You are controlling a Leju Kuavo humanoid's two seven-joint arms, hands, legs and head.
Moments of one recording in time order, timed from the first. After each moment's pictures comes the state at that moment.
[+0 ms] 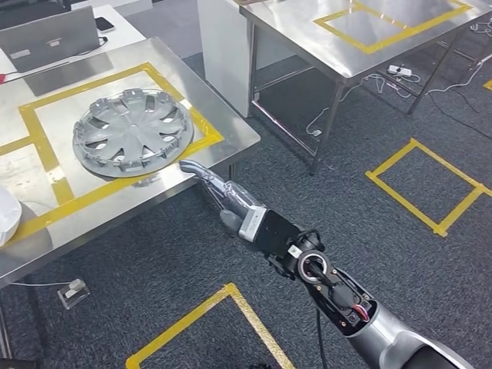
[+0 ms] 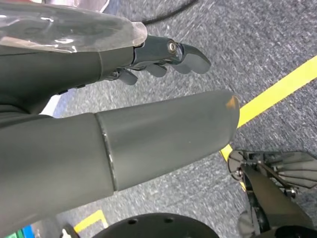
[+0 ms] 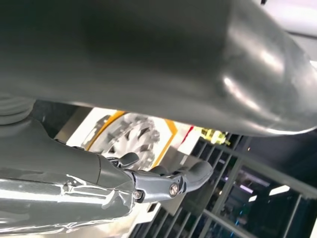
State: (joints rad) left arm -0.12 0.09 -1.18 -0.20 1.17 0.18 0.01; right arm -0.34 0.00 0.65 -1.61 -0.13 0.05 -0.35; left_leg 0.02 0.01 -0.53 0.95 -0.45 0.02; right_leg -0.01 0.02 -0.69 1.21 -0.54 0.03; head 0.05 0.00
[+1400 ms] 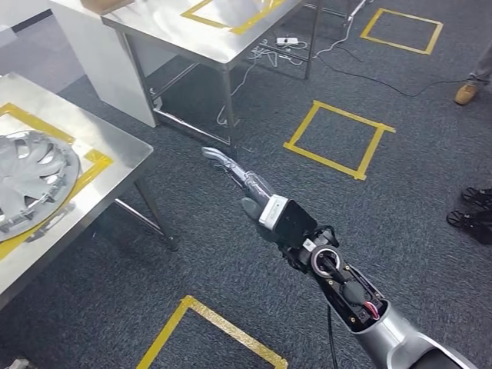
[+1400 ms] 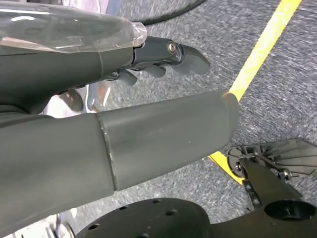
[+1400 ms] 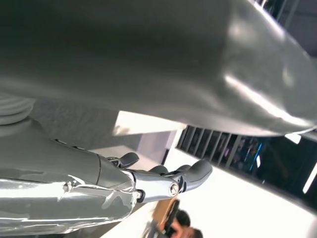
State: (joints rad) left arm -0.12 0.11 -1.18 -0.20 1.16 0.17 0.01; right arm -0.32 -0.02 0.57 -1.63 -0.12 0.04 -0.36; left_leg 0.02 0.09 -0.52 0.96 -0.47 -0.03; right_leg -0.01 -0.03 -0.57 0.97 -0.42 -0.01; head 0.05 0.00
